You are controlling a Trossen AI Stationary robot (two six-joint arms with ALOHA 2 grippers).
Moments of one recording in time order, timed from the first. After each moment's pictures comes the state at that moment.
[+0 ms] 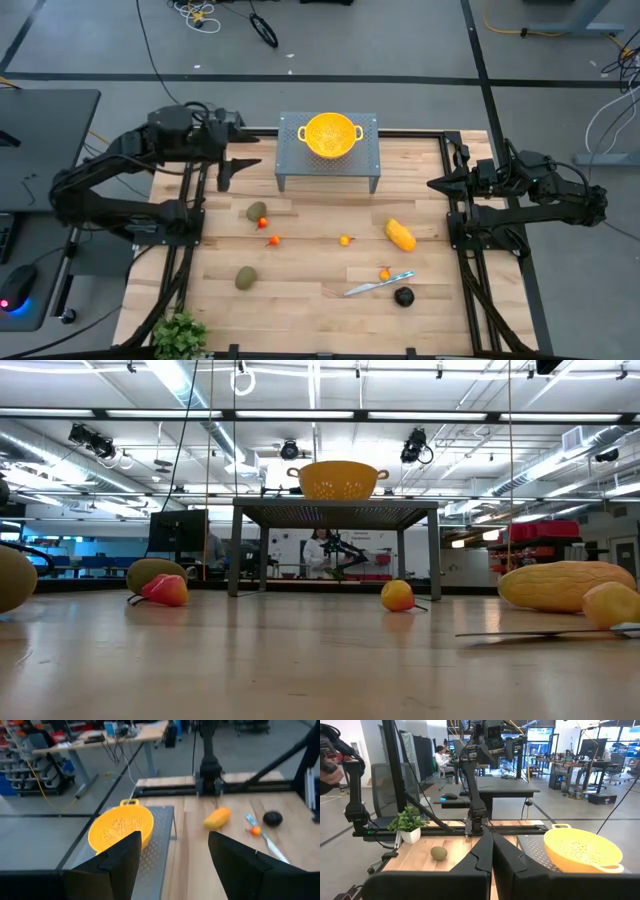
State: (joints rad) left arm 0.32 0.91 1.26 -0.63 0.08 0.19; right arm 0.00 0.39 0.76 -0.39 0.00 0.00
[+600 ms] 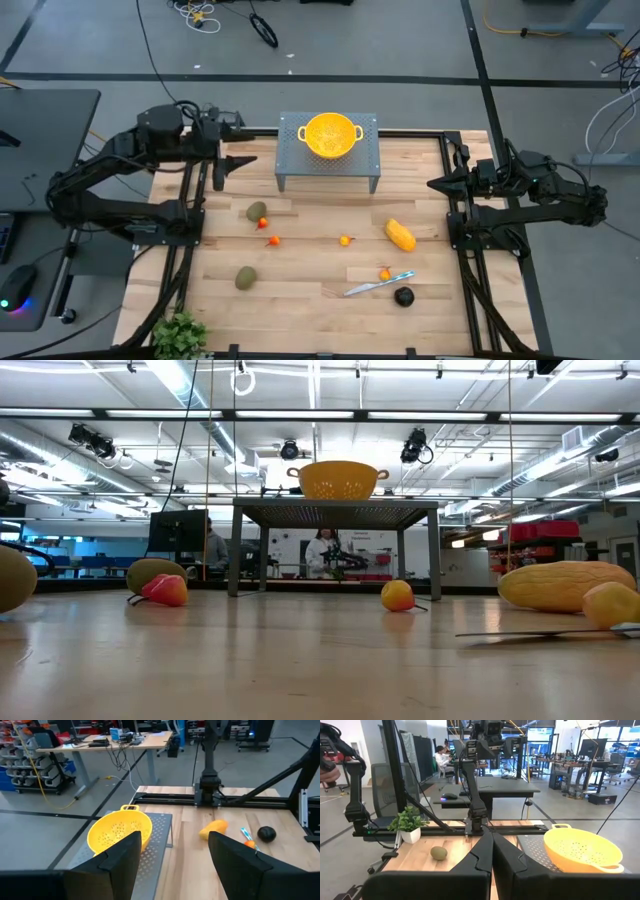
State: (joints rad) left arm 0.31 0.88 1.26 -0.61 0.07 0.11; right arm 0.00 0.39 0.76 -0.39 0.00 0.00
